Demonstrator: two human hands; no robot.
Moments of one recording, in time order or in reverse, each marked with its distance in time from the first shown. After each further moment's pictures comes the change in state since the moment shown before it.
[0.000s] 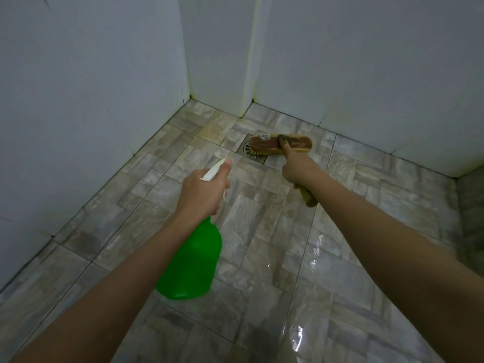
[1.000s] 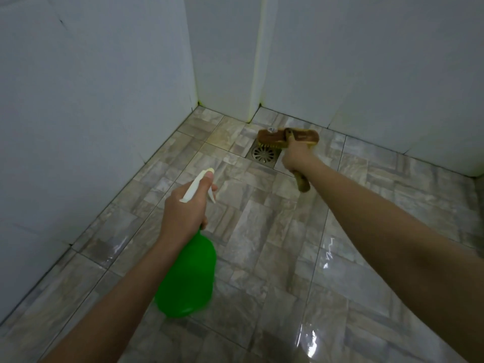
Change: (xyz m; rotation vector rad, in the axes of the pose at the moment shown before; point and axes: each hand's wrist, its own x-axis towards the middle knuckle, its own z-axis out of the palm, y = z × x) left_hand -0.004 -0.023 -0.037 -0.062 0.072 0.042; right_hand 0.033 -0.034 -0.007 0.047 0.040 0.050
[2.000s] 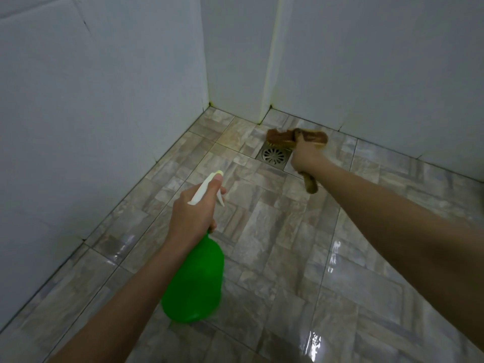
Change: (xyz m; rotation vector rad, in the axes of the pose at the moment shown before) left_hand -0.005 -0.002 -0.008 0.001 -0.021 -0.014; right_hand 0.012 -0.004 0.002 -0.103 0.029 -0.055
